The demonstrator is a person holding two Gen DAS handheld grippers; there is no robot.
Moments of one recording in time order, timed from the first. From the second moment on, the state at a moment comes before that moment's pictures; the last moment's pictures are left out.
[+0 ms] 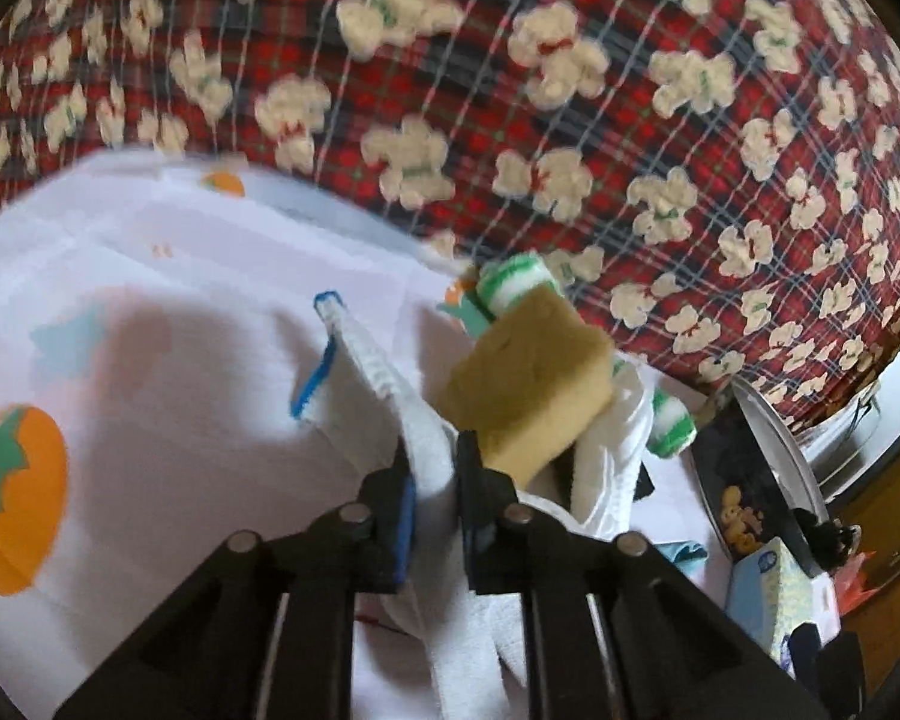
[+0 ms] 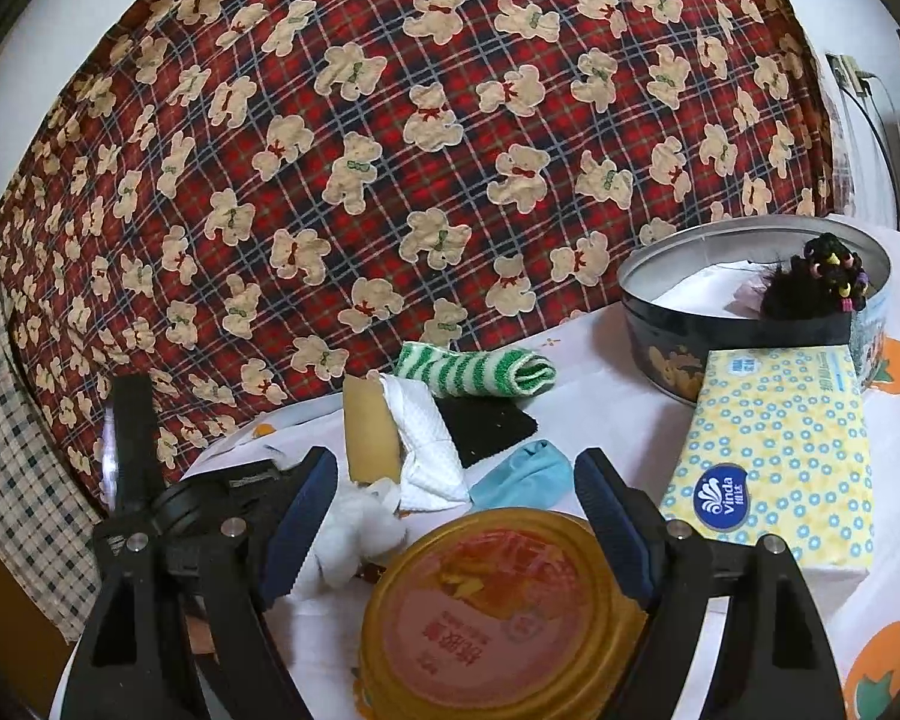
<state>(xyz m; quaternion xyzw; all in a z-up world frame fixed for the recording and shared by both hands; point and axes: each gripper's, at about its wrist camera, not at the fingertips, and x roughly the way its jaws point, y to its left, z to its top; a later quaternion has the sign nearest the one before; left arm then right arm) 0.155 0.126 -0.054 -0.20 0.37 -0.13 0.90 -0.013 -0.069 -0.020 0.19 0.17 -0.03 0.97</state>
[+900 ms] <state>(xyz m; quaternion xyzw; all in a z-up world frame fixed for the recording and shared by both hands) 0.106 0.171 0.006 -0.08 0.22 0.02 0.97 0.012 -0.060 -0.011 0.16 0.20 0.06 0.97</state>
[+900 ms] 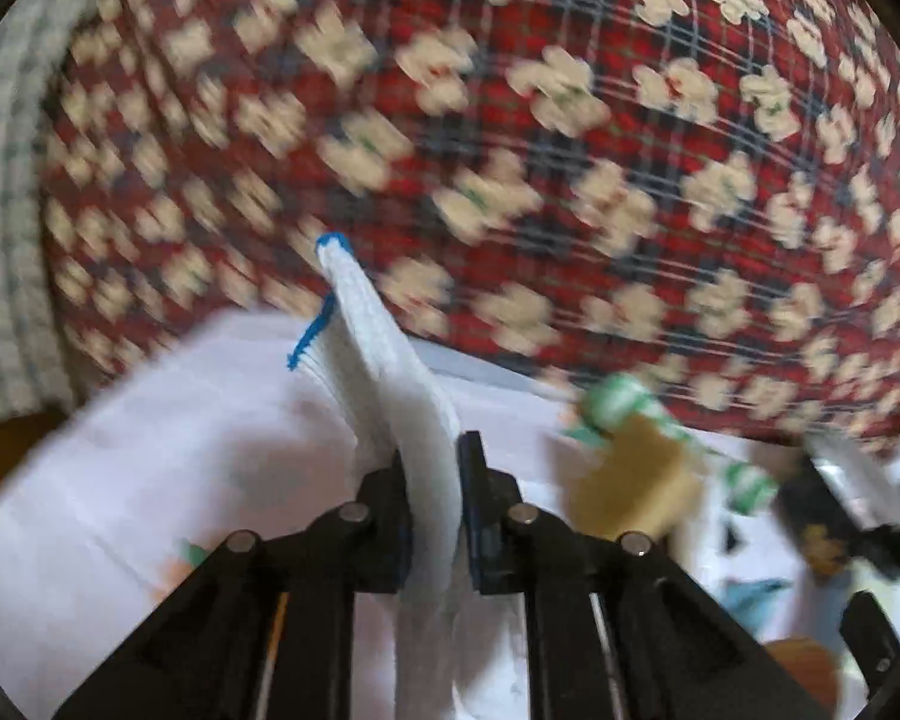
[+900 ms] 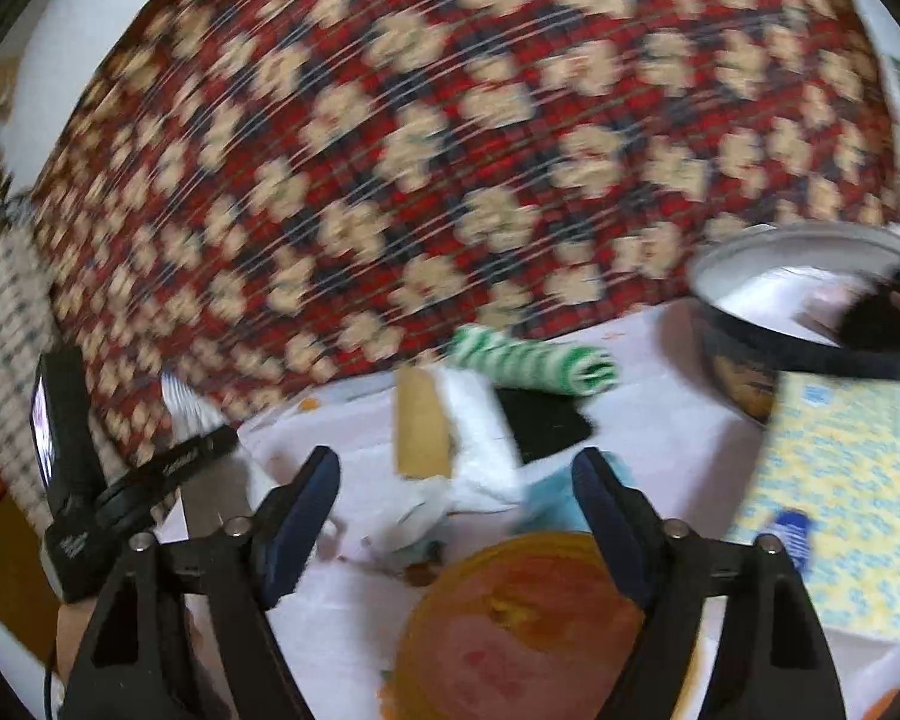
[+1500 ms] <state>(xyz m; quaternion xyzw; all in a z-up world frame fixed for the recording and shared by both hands) 0.113 0.229 -0.004 -0.16 0.24 0.08 0.95 0.102 0.032 -0.042 -0.01 0.40 0.12 0.91</state>
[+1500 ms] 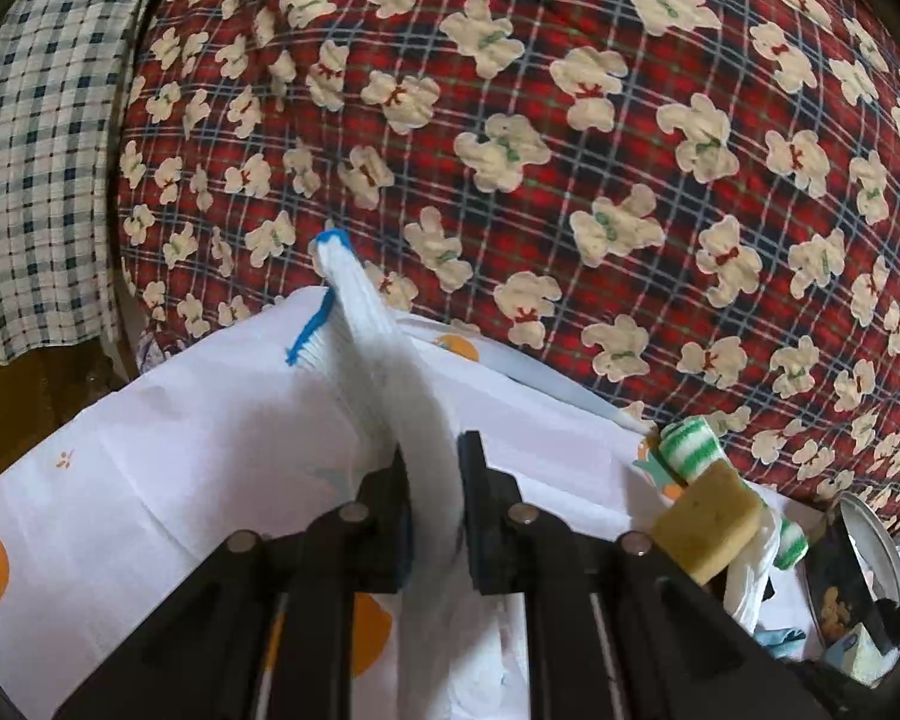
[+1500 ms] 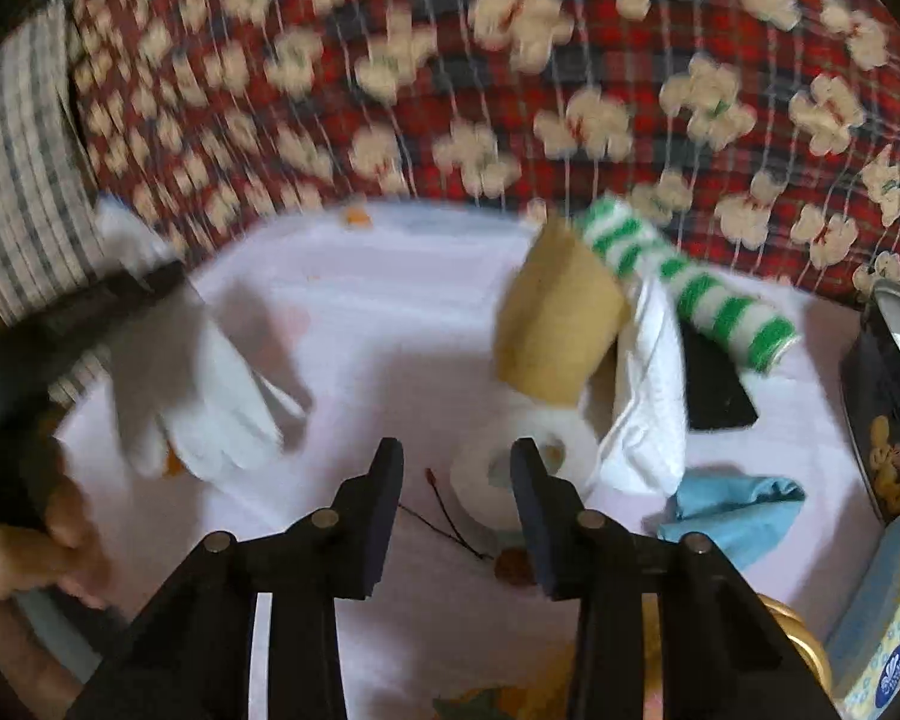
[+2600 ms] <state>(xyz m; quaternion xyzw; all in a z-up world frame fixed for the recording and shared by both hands) 0.090 0.193 0.003 -0.14 0.18 0.01 0.97 0.021 -0.010 0.004 0.11 0.21 0.24 0.94</state>
